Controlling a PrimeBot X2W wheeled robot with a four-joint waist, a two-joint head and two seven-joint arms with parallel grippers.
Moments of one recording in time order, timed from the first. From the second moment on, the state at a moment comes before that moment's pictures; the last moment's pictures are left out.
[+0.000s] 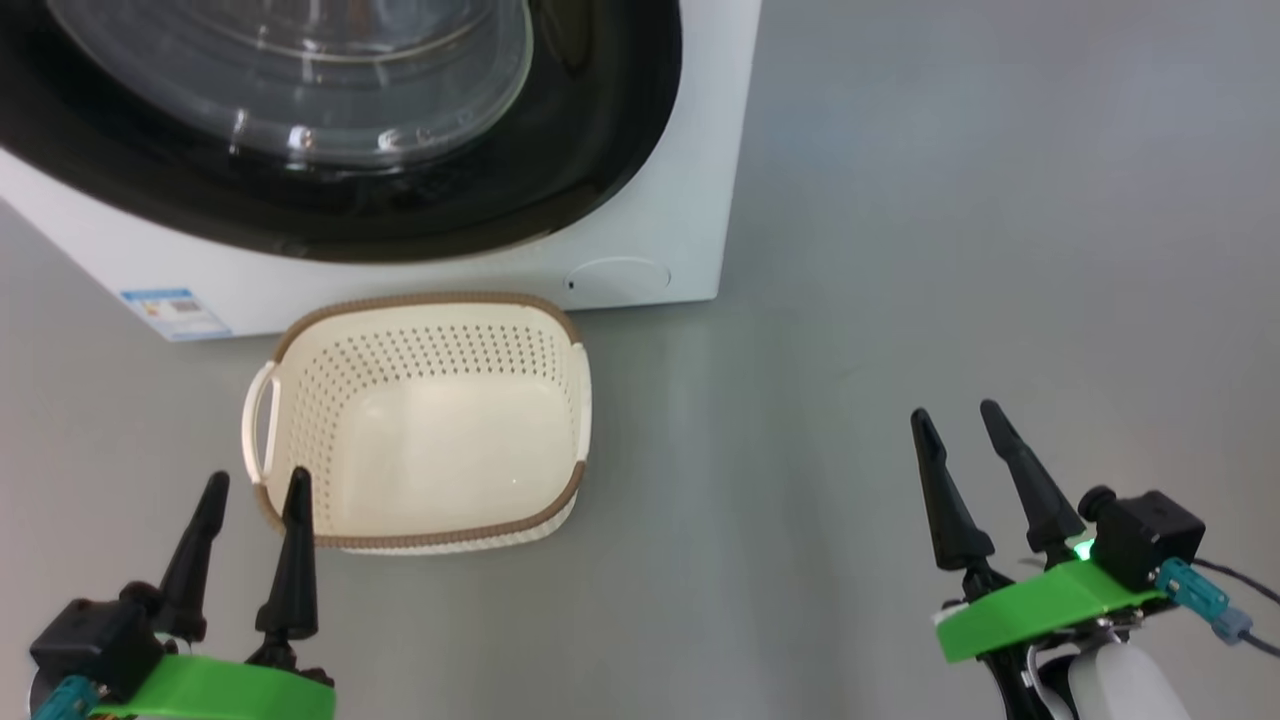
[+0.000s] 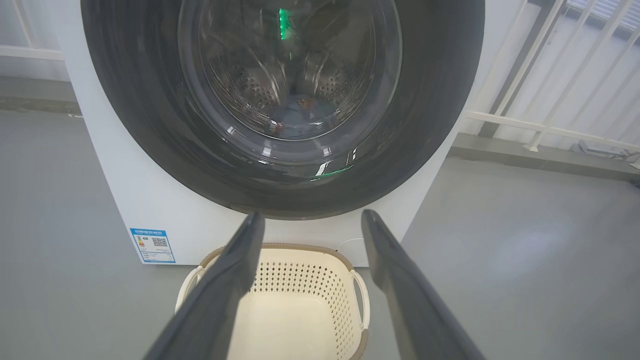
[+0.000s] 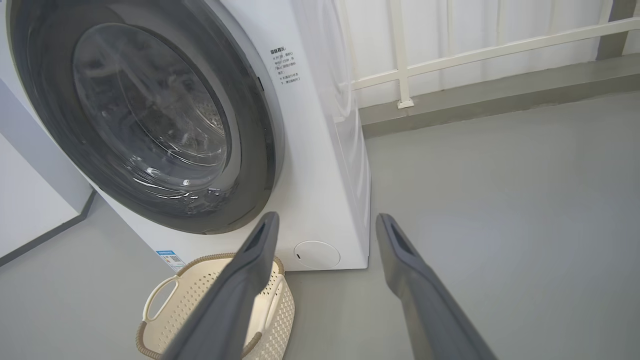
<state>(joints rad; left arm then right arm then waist) -0.06 0.18 -0.07 0.06 -0.43 -0.13 -0.26 -0.18 -0.06 0.05 0.19 0.32 0.13 -0.26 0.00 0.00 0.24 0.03</state>
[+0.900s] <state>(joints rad) 0.06 0.16 -0.03 0.07 -0.37 -0.13 -0.26 -0.01 -0.05 -0.02 0.13 0.28 0.13 -0.26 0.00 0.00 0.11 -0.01</state>
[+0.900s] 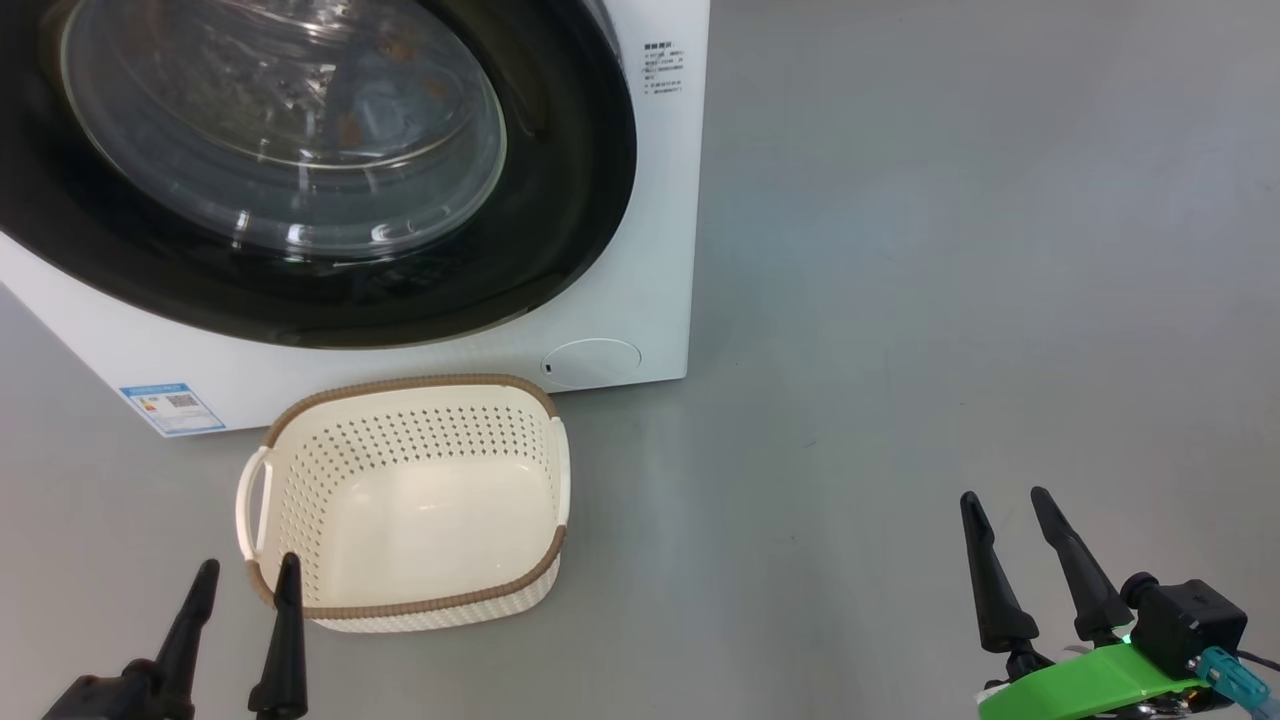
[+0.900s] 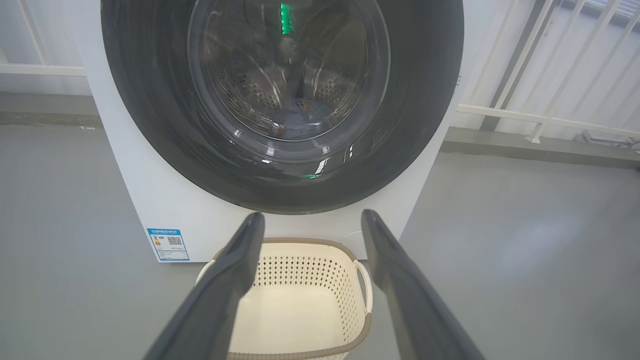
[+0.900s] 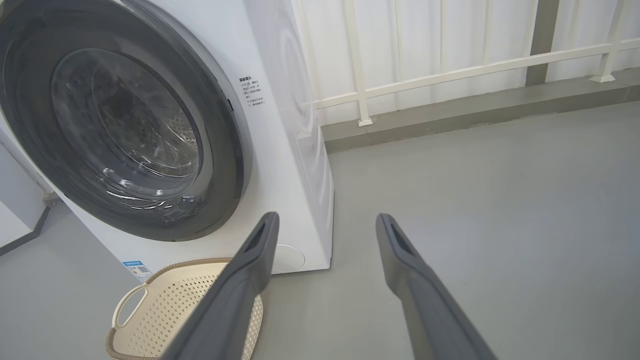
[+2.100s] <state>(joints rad) 0.09 0.13 0.00 0.07 -0.33 -0.13 -0.26 0.01 -0.05 -0.06 0.13 0.28 0.13 -0.26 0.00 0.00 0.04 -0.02</state>
